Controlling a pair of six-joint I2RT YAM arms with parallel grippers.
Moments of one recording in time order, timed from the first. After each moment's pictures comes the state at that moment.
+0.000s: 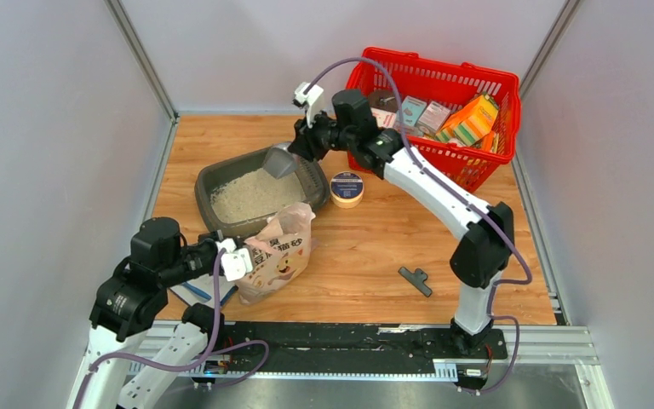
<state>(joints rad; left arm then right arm) -0.40 0.51 1.01 -0.98 0.49 0.94 0.71 1.89 1.85 -0.33 -0.39 -0.07</state>
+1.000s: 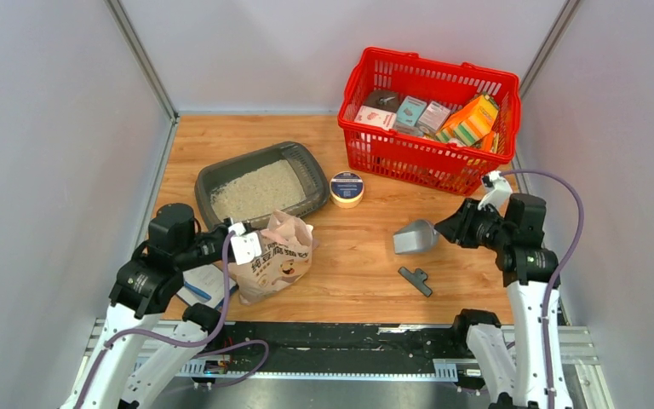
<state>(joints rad) -0.40 0.58 0.93 -0.80 0.59 0.86 -0.11 0.72 0.84 -0.76 -0.58 0.20</state>
